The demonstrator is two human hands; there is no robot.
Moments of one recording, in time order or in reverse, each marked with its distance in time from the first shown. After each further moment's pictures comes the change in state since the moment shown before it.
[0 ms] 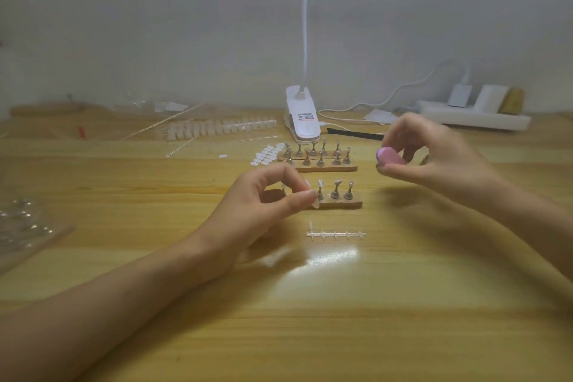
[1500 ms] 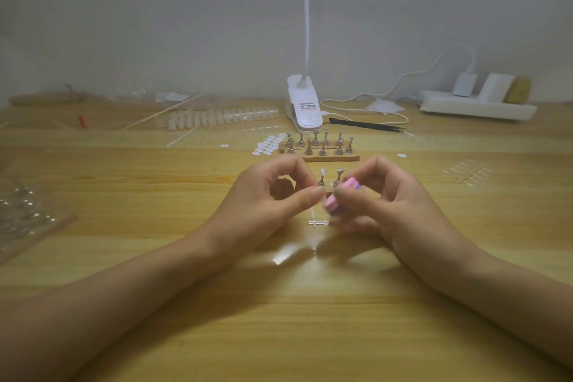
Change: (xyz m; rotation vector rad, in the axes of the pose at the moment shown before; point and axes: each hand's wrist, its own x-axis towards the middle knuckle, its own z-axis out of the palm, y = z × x) left_hand -0.002 0.000 0.007 0.150 0.009 0.132; right_hand -0.055 -0.059 0.063 0.955 -0.099 0.235
